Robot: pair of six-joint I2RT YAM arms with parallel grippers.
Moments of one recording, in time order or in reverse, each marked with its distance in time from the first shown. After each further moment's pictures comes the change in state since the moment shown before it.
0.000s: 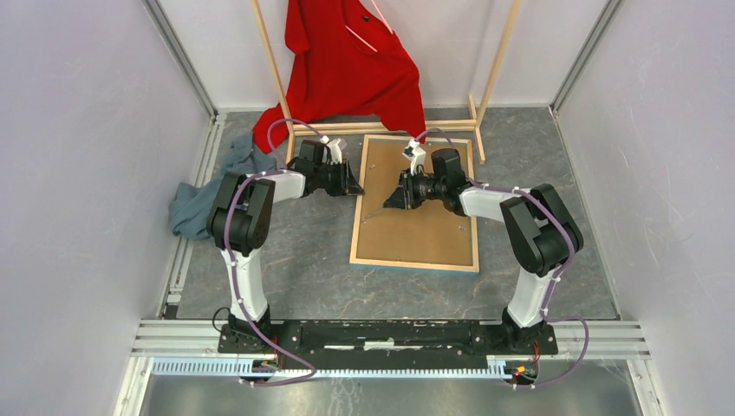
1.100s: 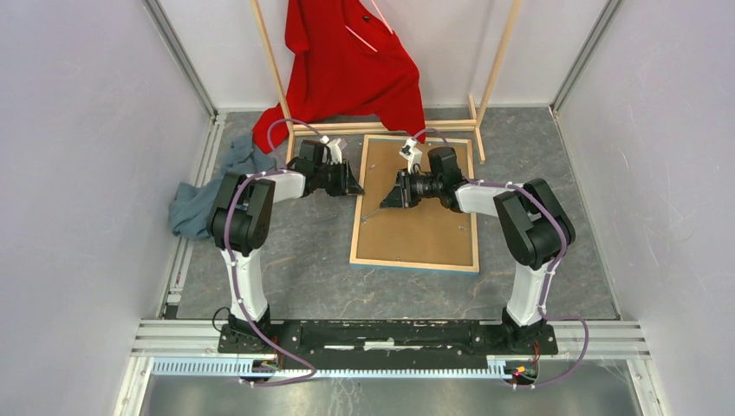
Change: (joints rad) left arm 0.000 0.000 0.000 0.000 0.000 0.000; right arm 0.006 0.069 0.053 0.001 -0.064 0.060
